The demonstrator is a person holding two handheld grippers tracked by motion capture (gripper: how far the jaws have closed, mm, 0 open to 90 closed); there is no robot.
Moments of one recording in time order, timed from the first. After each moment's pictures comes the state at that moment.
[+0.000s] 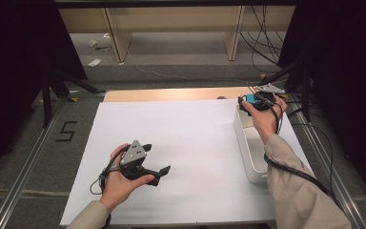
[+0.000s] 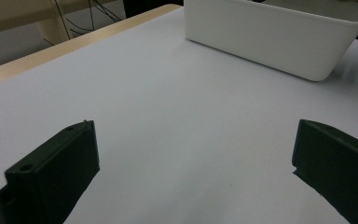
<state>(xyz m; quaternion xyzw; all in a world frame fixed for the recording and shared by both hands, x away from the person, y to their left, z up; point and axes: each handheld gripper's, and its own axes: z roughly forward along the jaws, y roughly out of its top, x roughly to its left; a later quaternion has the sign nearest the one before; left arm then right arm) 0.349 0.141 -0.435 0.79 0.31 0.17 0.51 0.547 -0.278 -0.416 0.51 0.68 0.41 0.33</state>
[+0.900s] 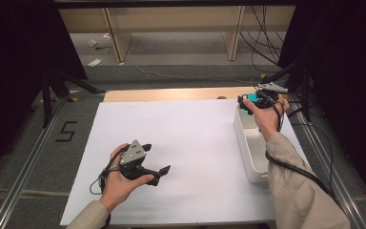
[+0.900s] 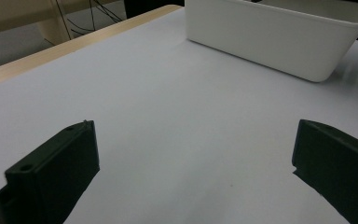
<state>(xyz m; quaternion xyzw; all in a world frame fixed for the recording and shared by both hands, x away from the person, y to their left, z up) 0.350 0.142 -0.435 0.79 0.31 0.17 0.51 0.553 -0.285 -0.415 0.52 0.67 0.43 0.32</state>
